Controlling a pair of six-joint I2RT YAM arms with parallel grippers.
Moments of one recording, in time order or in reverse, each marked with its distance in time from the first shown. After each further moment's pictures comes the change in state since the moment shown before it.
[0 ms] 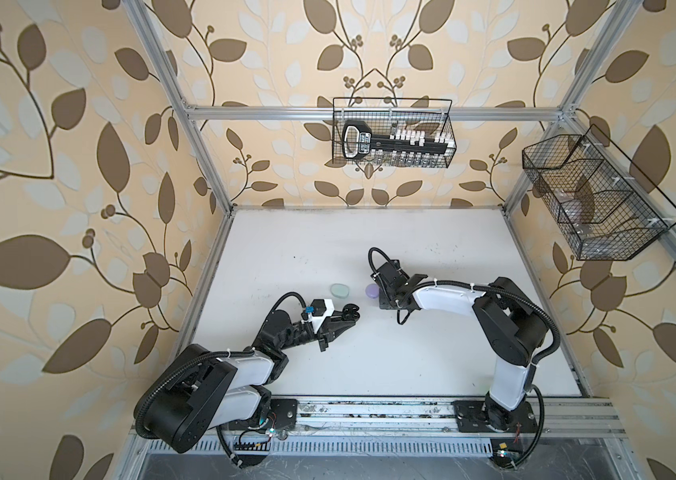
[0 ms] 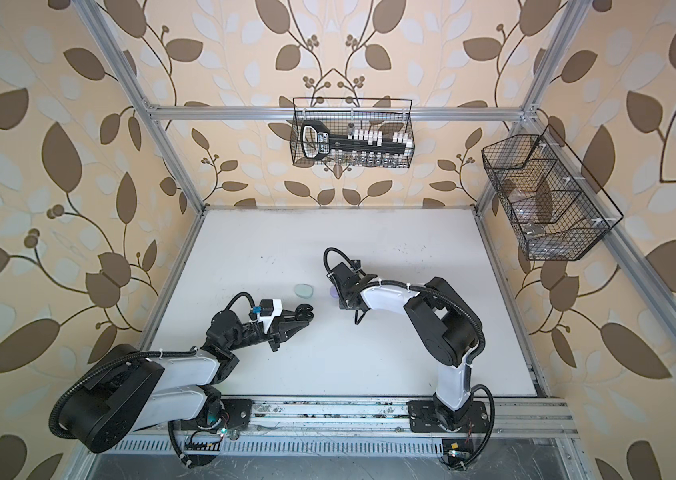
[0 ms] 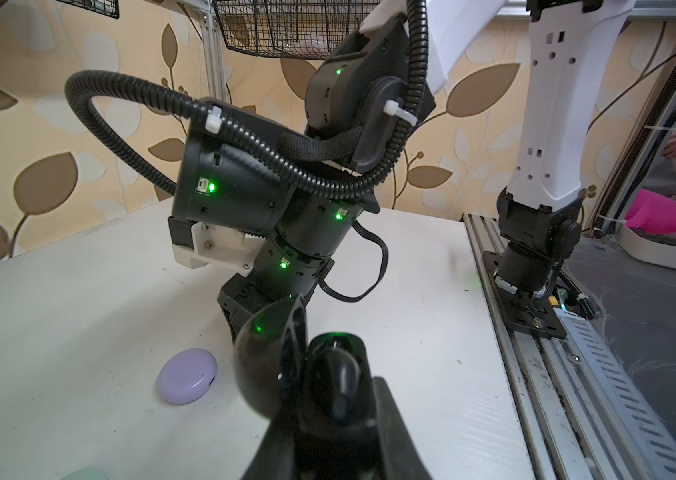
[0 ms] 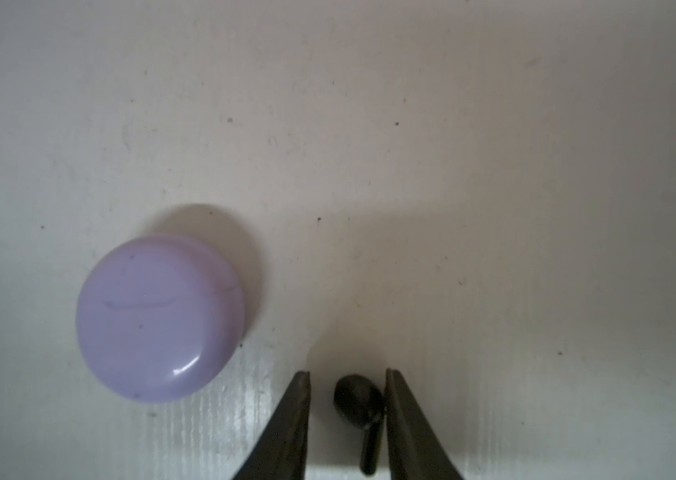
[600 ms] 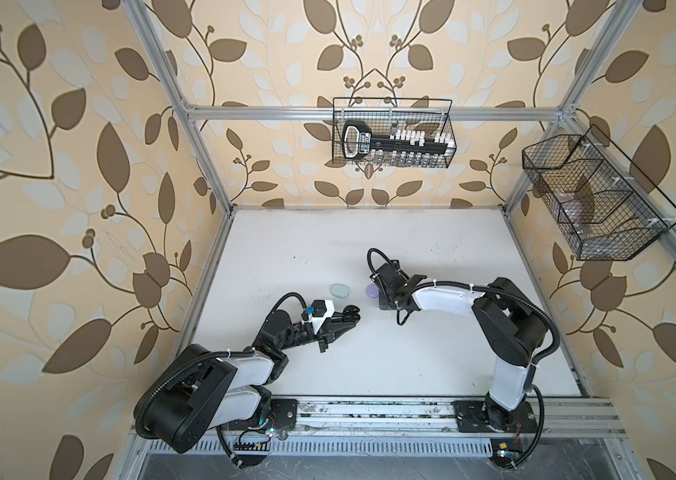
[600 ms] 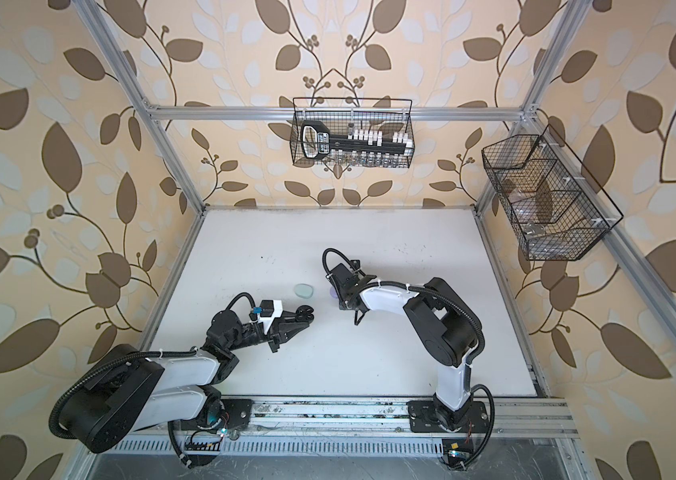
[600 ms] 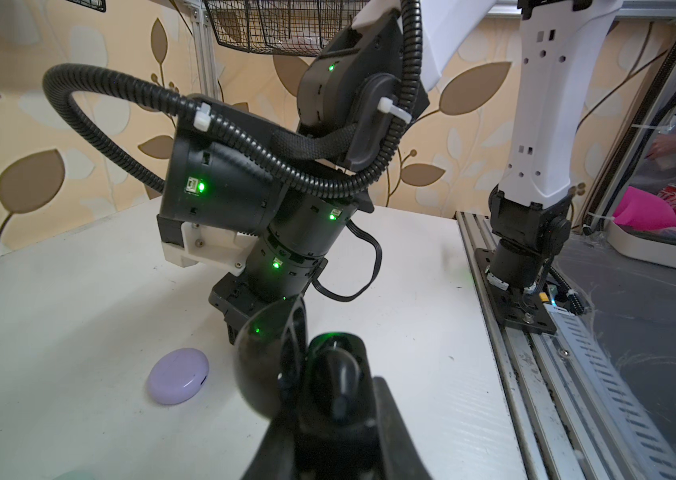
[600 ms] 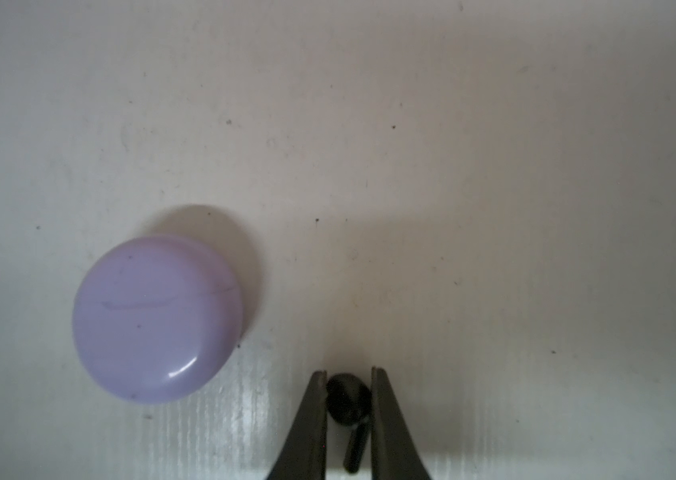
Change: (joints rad) left arm 0.000 0.000 0.000 -0.006 0.018 0.000; right arm 0.010 0.001 -0.001 -0.001 0.026 0.000
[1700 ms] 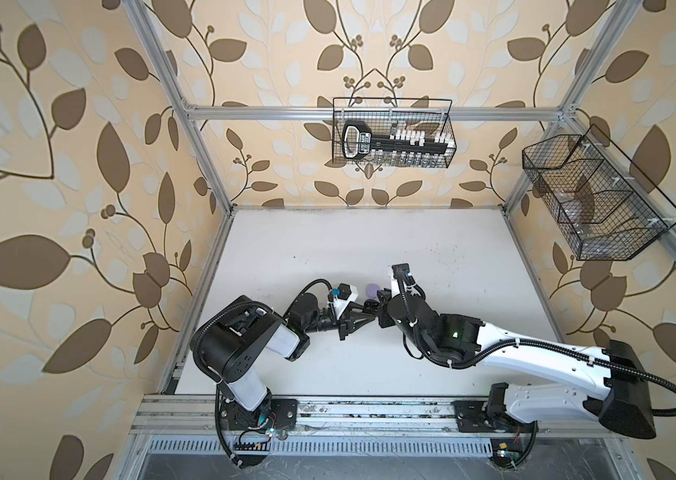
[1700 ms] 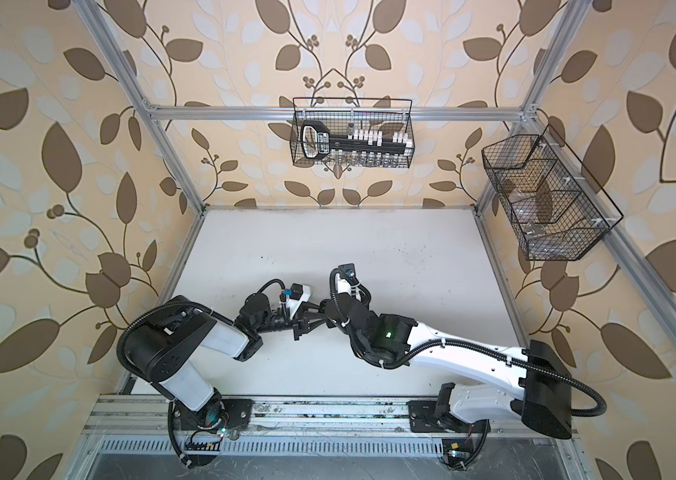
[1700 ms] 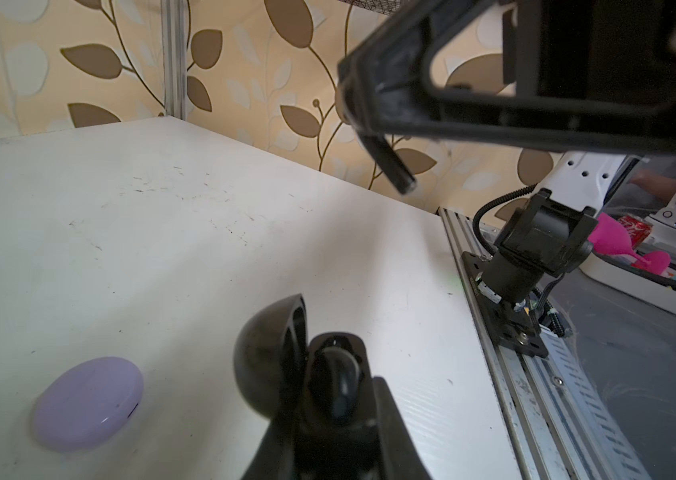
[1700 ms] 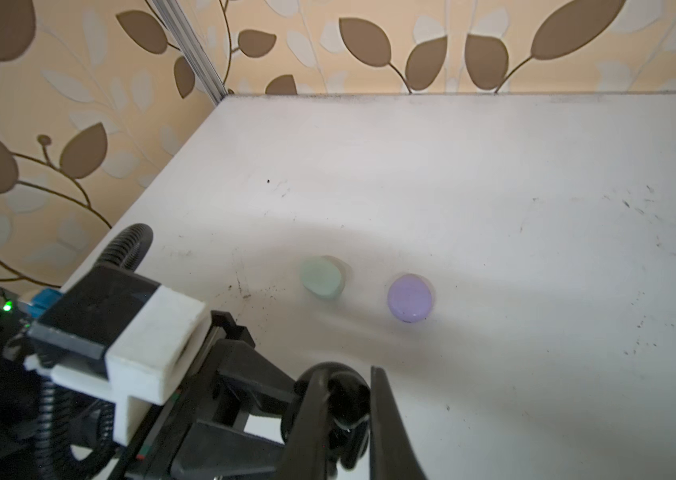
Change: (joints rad) left arm -0.114 0.392 0.232 0.086 -0.027 -0.141; right arm 0.382 -0.634 -0.207 0.196 0.270 -0.076
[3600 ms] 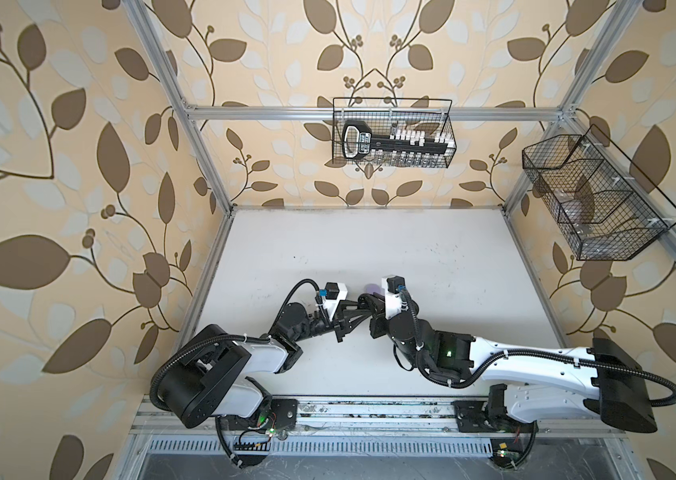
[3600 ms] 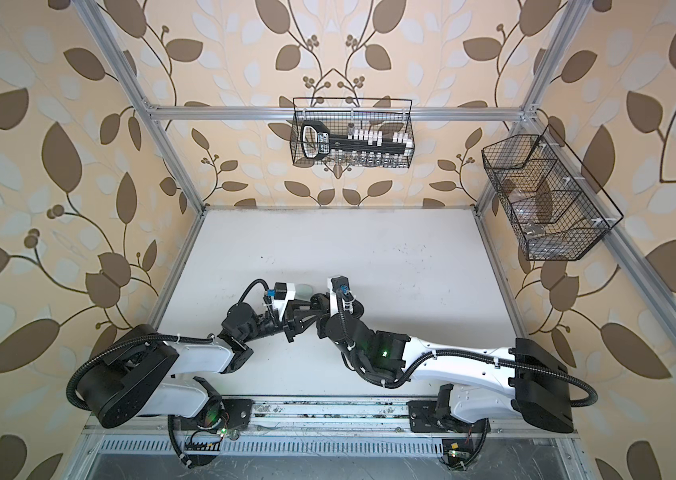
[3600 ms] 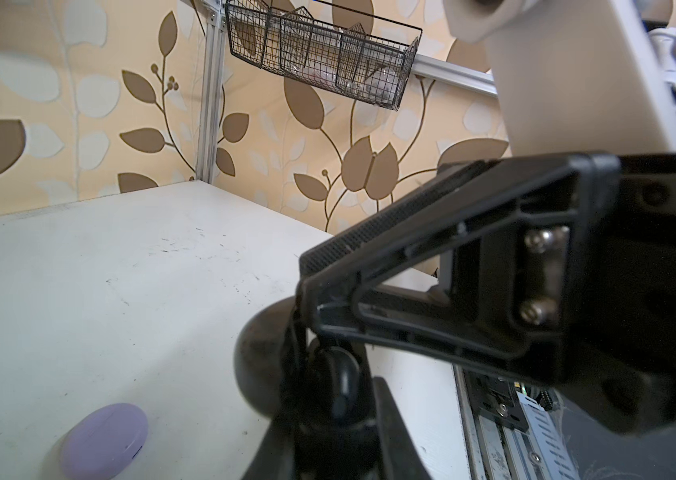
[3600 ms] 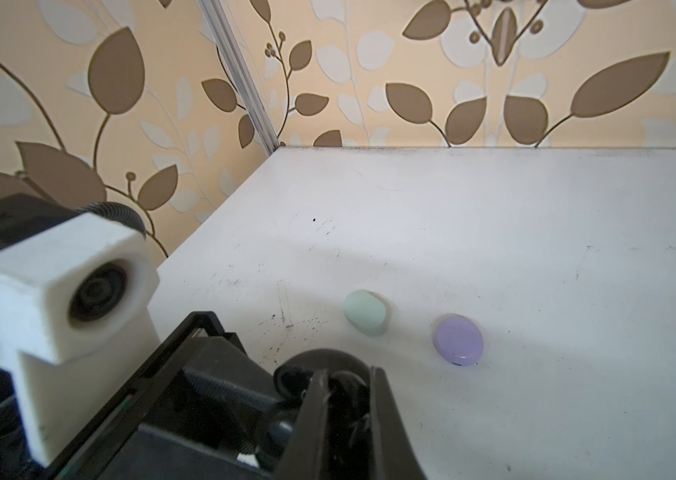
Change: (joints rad) left arm -0.034 -0.263 -0.090 0.001 -0.135 -0.130; right arm 0.105 -0.007 -0.170 0.374 0.076 -0.080
